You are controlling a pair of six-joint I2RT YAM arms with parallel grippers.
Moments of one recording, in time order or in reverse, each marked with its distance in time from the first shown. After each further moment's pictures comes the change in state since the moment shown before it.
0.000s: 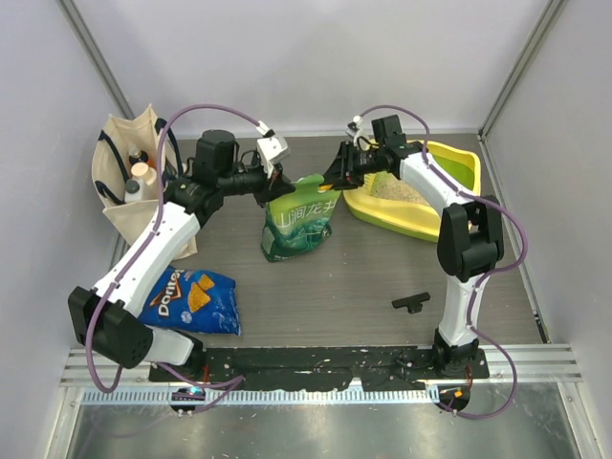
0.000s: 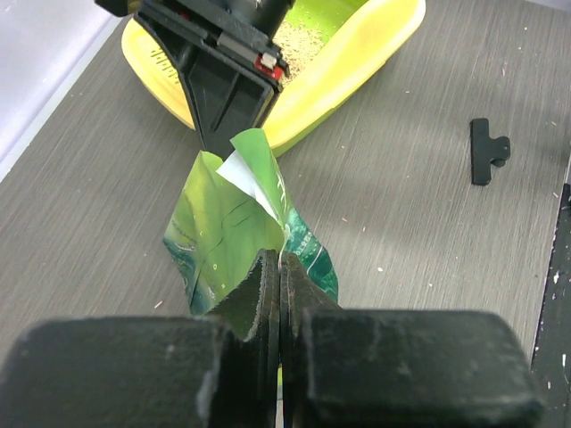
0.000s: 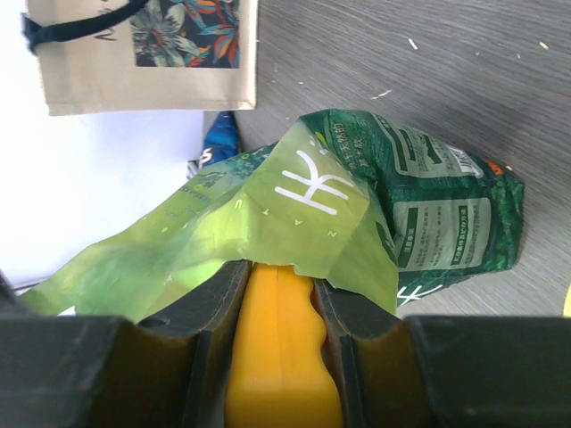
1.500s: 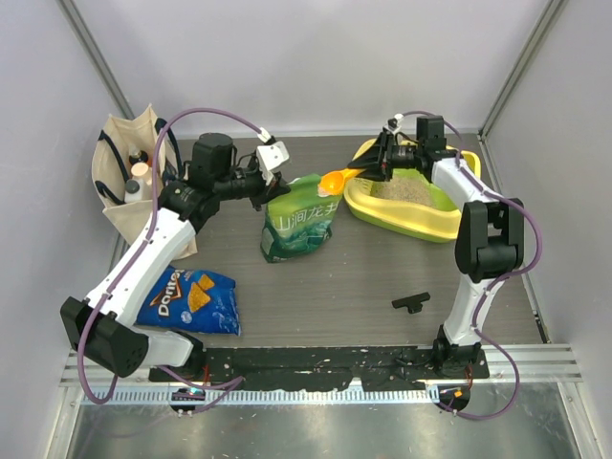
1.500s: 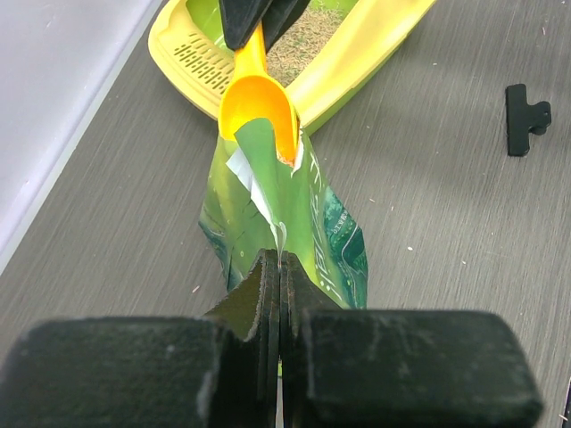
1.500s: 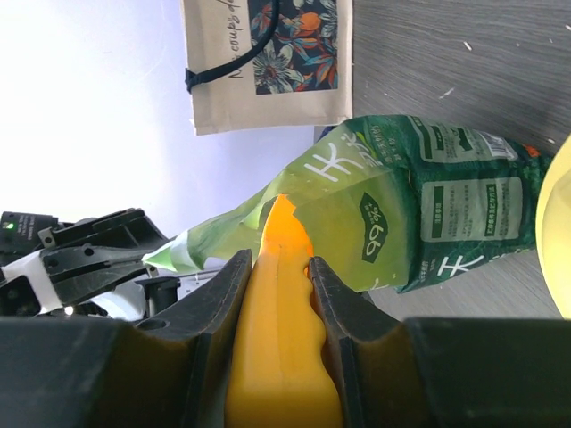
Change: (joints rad) left arm -0.019 -0.055 0.005 -0.077 -0.074 0.144; right arm -0.227 -0.055 -0.161 0.274 -0.308 0.336
